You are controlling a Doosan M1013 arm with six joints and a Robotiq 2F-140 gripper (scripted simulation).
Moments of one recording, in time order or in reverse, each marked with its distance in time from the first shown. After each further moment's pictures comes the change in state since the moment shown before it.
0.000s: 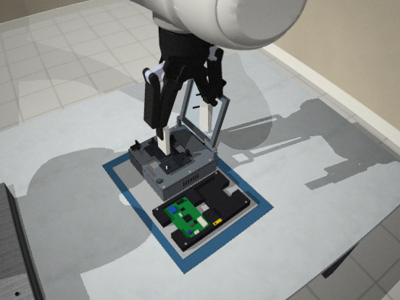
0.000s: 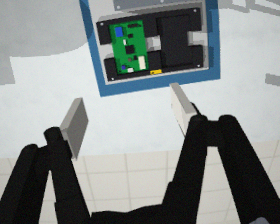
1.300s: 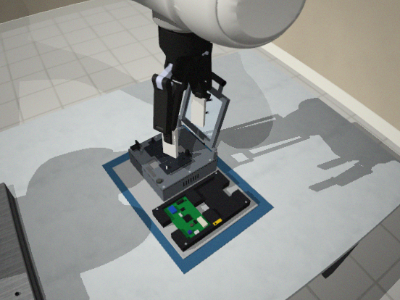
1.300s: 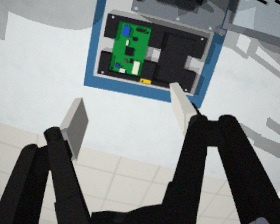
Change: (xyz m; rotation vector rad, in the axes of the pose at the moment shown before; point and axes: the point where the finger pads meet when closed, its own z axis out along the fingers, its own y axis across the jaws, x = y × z) arm 0.002 0.001 0.000 0.000 0.000 -0.377
